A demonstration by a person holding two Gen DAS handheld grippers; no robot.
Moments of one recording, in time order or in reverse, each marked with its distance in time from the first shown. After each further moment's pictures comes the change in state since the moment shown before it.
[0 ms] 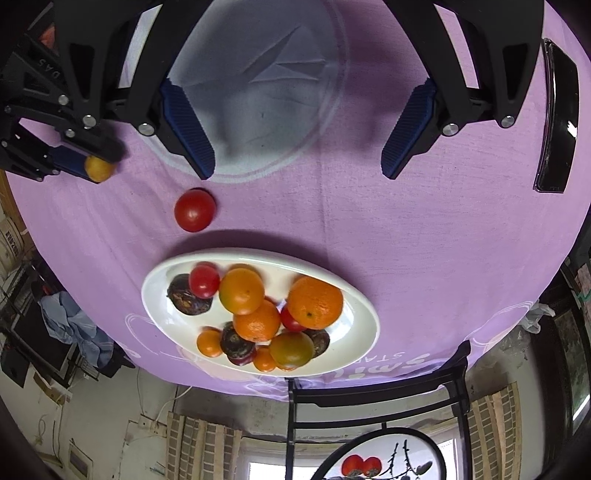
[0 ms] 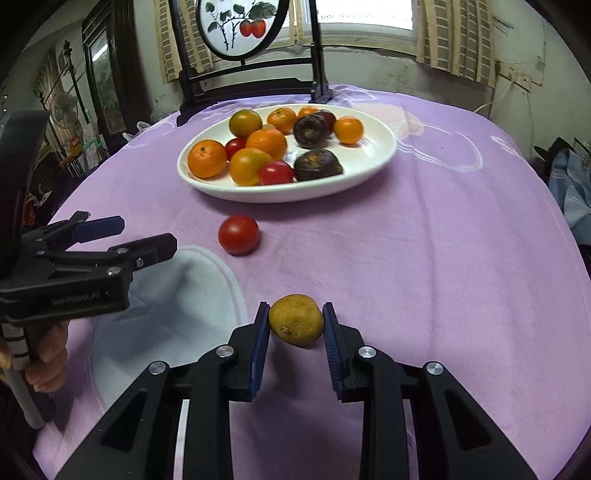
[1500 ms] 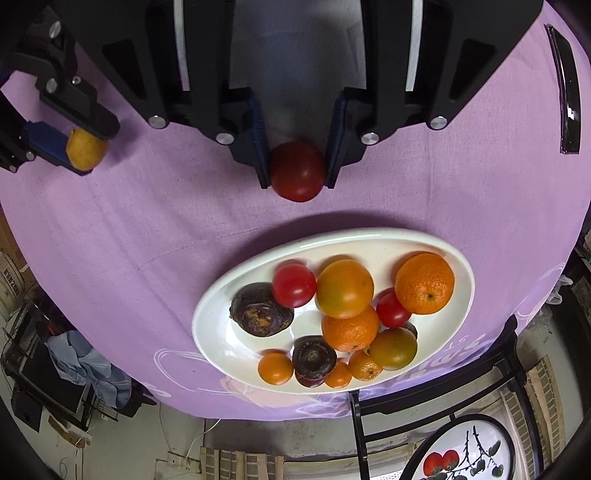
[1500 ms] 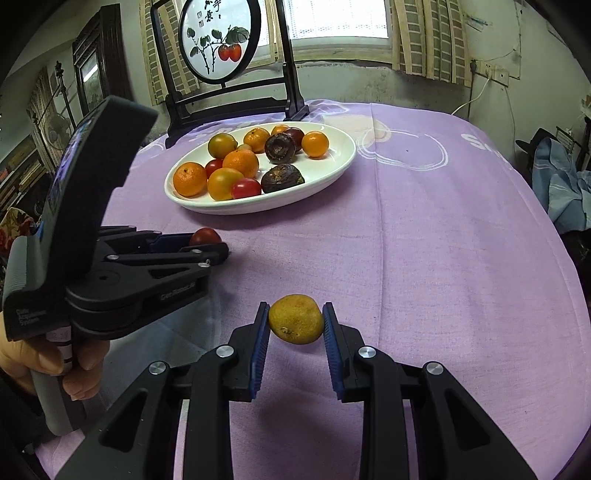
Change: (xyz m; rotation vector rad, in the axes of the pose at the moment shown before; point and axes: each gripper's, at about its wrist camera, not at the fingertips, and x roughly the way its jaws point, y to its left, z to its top) left arm 0.030 -0.071 0.021 0.113 0.077 -0.004; right arm -0.022 -0.021 -0.005 0.046 -0.071 -0.004
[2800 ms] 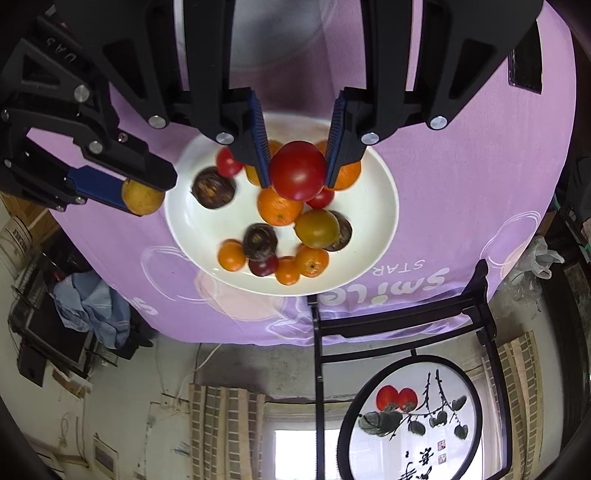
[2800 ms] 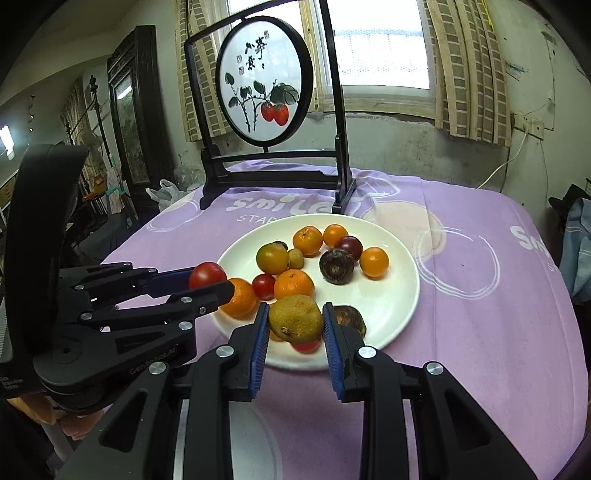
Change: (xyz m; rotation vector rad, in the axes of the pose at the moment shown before) left arm -0.051 0.067 0.067 -0.042 -0.189 -0.008; right arm 0.020 0.041 0.119 -0.073 -0.140 0.089
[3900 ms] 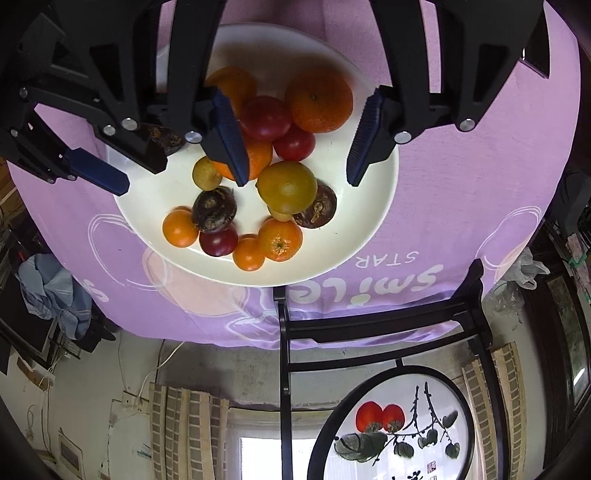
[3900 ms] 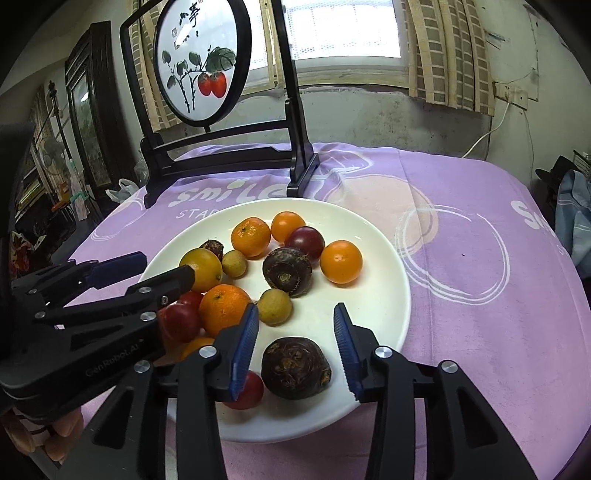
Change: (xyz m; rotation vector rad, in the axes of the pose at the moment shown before) left arm 0.060 0.006 0.030 -0.056 0.010 0.101; right arm 0.068 -0.037 0.007 0.092 0.054 -0.084
